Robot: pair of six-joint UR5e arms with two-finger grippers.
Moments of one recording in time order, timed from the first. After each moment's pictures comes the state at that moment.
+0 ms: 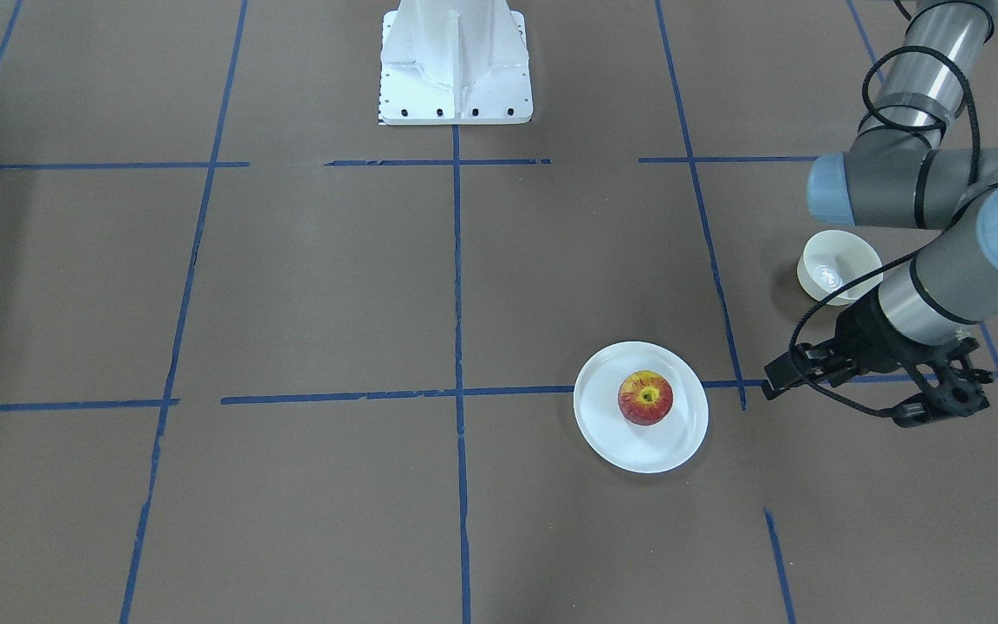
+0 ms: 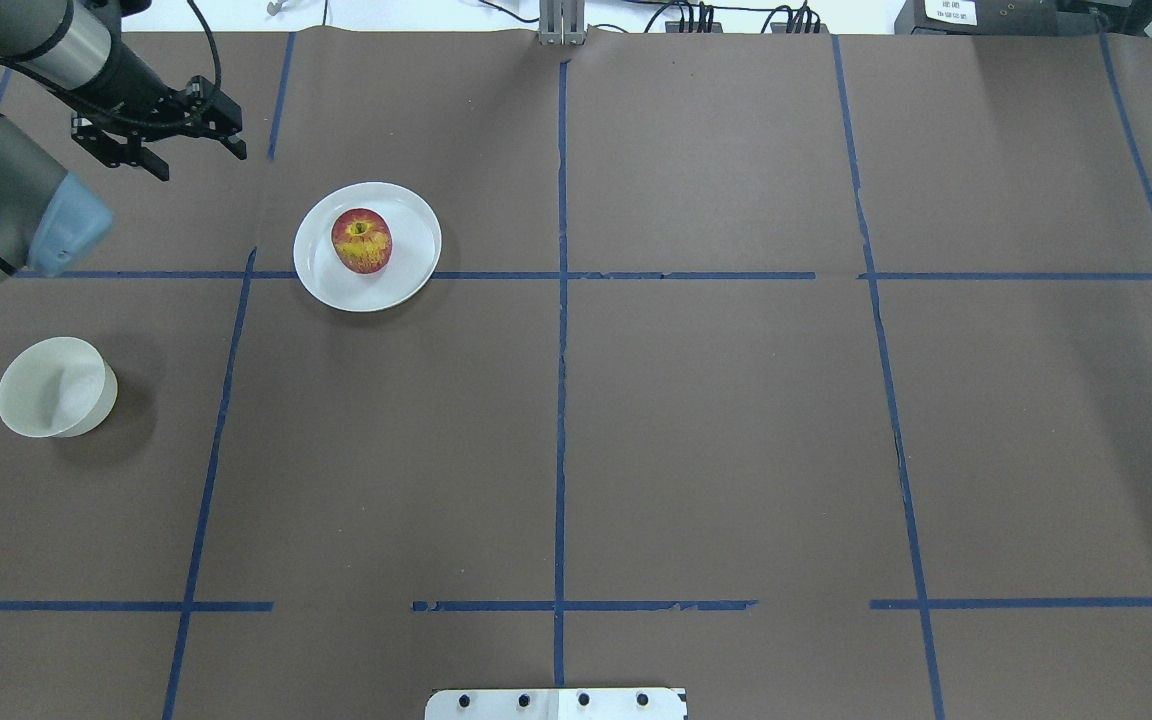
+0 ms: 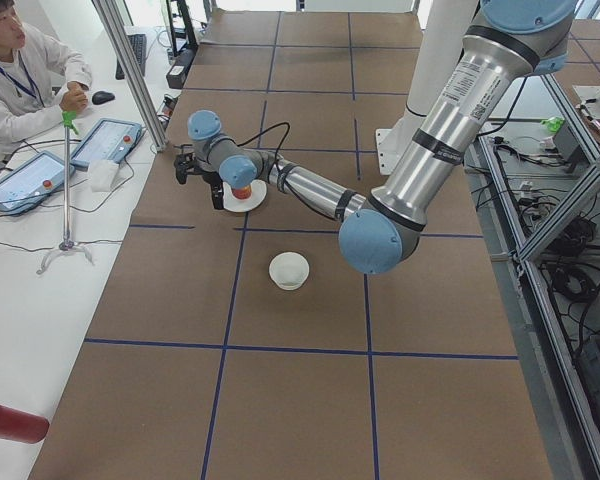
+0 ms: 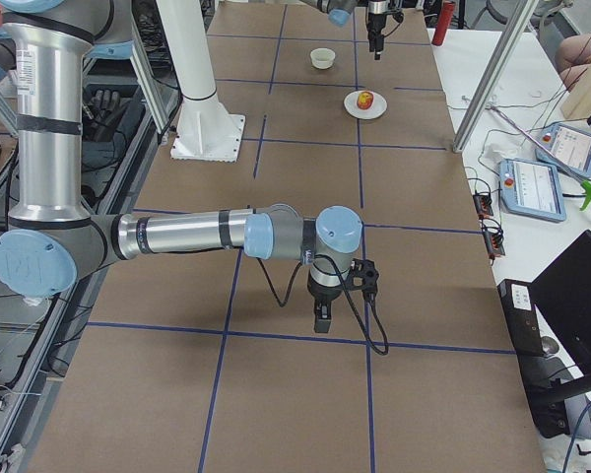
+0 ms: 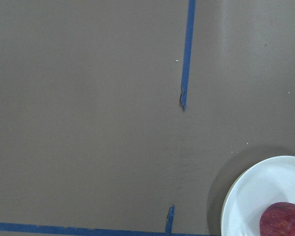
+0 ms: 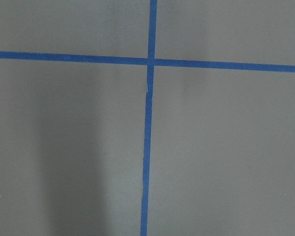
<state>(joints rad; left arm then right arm) -1.06 -2.10 -1.42 -1.89 -2.30 -1.02 1.53 -1.65 1.77 -1.72 2.27 -0.01</state>
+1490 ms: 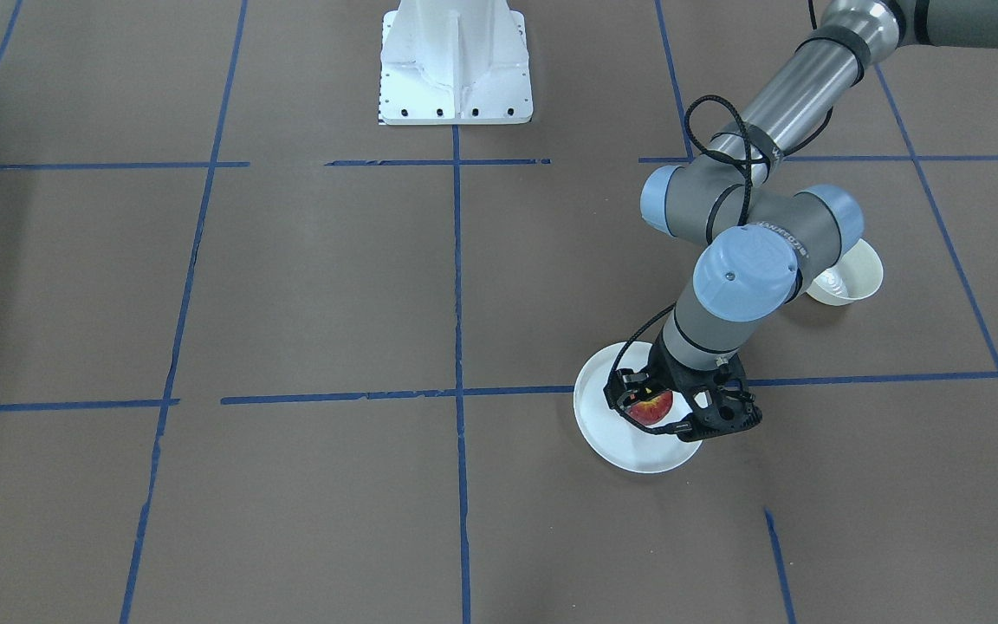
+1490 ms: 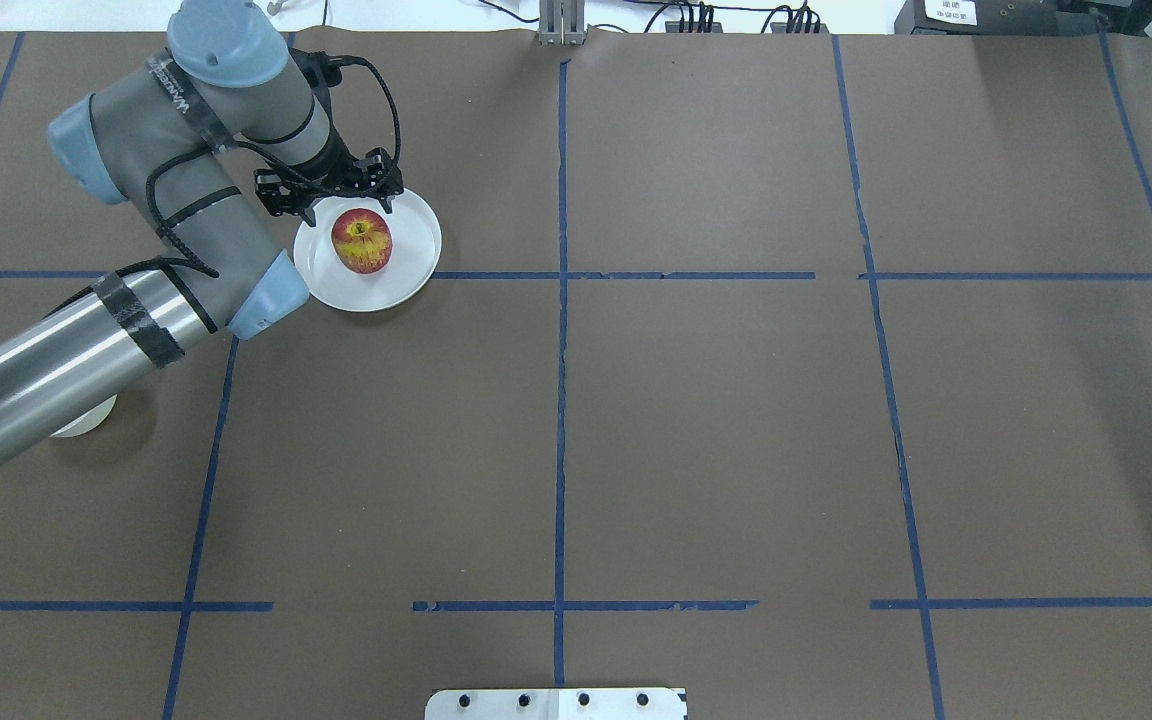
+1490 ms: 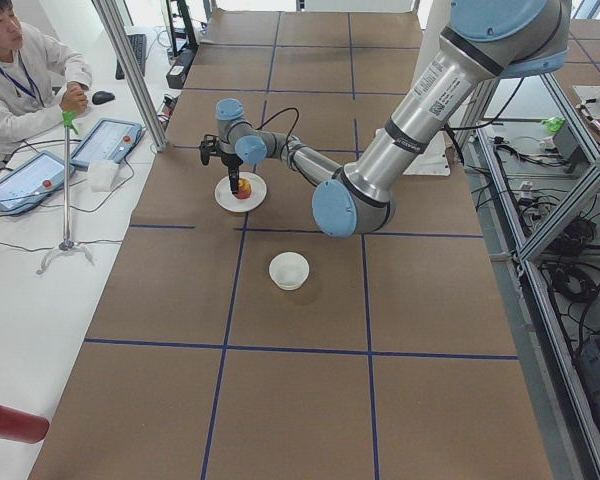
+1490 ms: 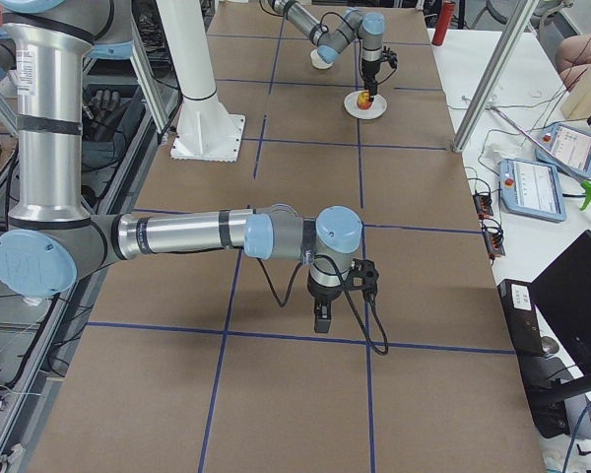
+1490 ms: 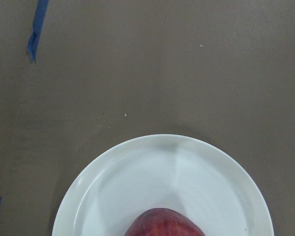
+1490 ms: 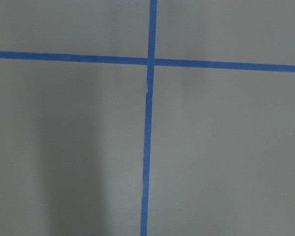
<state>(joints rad) -0.83 -2.30 -1.24 -1.87 -2.05 -1.13 1.53 -1.65 1.77 -1.72 2.27 -0.01</state>
